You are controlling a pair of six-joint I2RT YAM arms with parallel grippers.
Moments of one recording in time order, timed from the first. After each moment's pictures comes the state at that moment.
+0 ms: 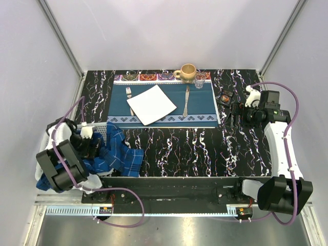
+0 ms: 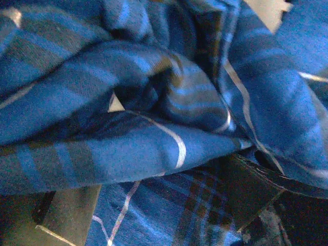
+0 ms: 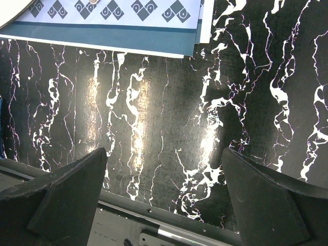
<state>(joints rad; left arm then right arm) 0.55 1.41 0.89 -1.15 0.23 0.69 -0.15 1.18 1.12 -0.89 -0.41 -0.07</state>
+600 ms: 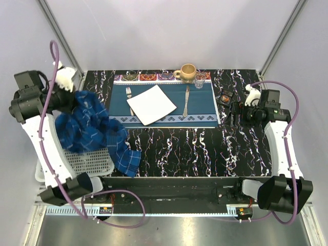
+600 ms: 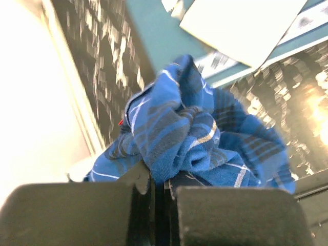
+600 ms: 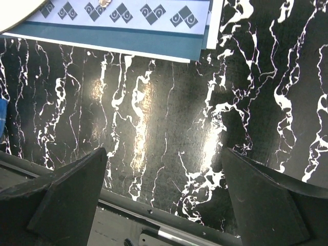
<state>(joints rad) 0.48 1.29 1.70 -1.31 0.51 0.67 -0.15 1.19 1.13 -0.89 -0.44 -0.09</state>
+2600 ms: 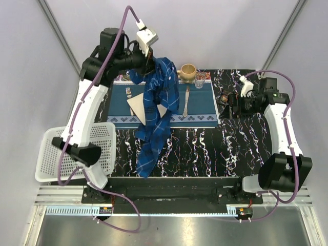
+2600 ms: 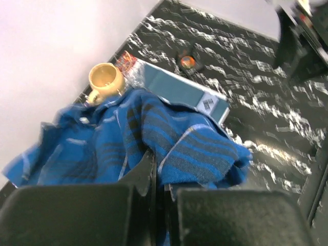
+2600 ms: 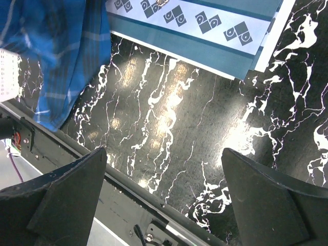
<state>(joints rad) -0.41 1.81 2.40 -0.96 0.55 0.25 -0.14 1.40 1.34 -1.01 -0.66 -0.21</state>
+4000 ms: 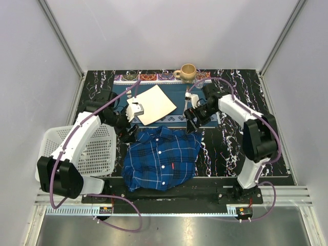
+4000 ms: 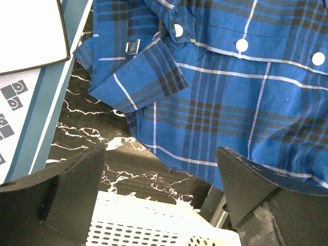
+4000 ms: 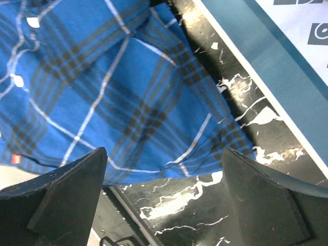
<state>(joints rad) -0.22 1.33 1.18 -1.09 0.64 0.78 0.34 1.78 1.37 -0.86 -0.62 -0.27</state>
